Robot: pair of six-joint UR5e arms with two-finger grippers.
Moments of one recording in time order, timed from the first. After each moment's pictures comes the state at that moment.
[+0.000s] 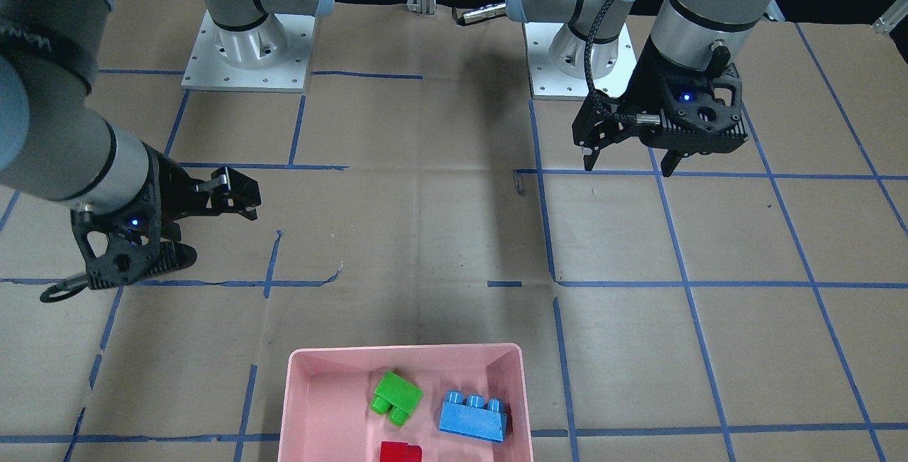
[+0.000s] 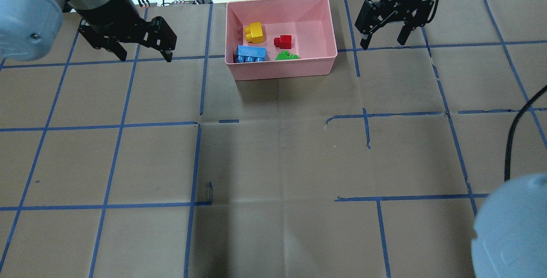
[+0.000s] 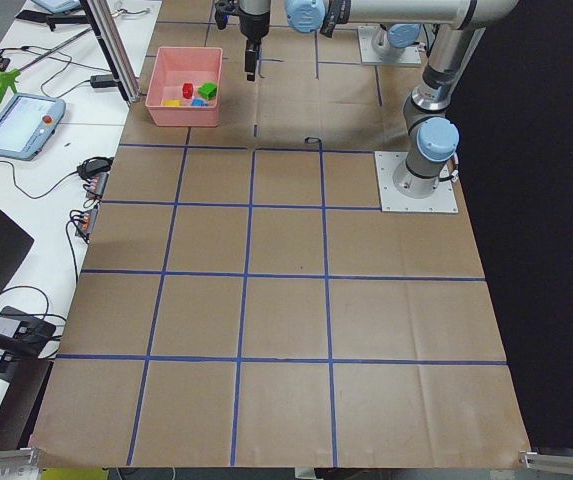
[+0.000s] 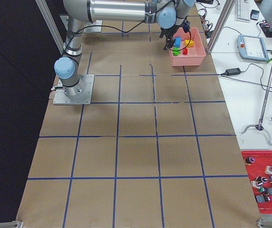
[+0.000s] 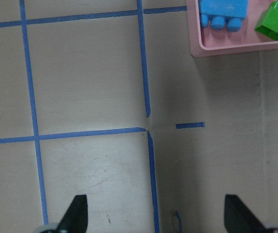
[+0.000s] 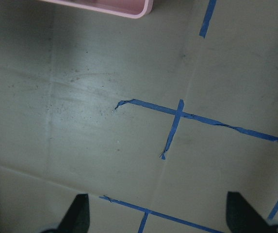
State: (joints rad) left arm -1.56 -1.63 -1.53 -1.47 1.57 0.09; right arm 1.54 -1.26 1.25 -1.36 -1.46 -0.29
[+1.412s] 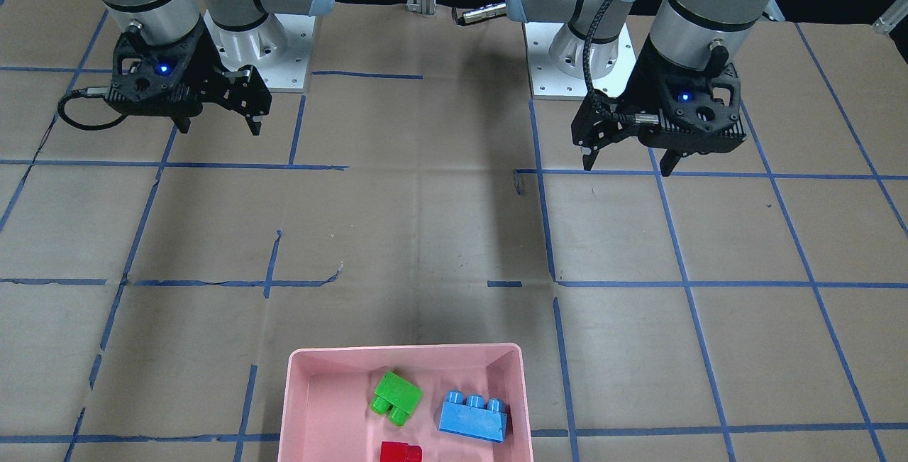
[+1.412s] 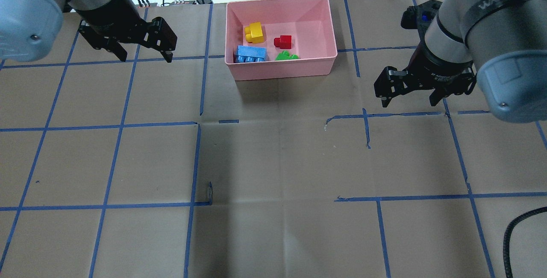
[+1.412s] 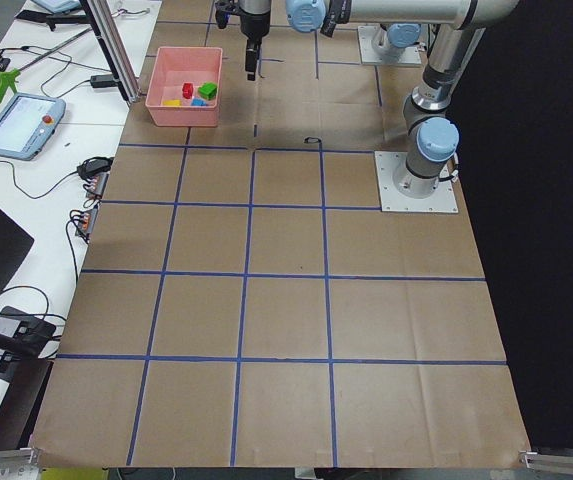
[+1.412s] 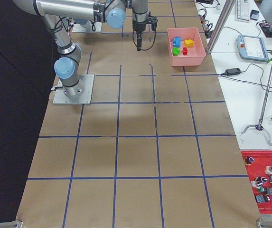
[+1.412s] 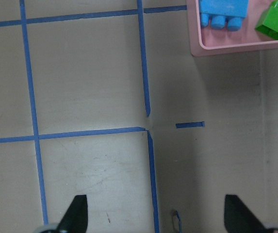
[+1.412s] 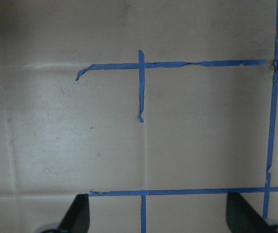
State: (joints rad) left arm -1.56 -1.62 -1.53 -1.47 1.57 0.09; right arm 1.54 -1.68 1.81 -1.70 -1.57 -0.01
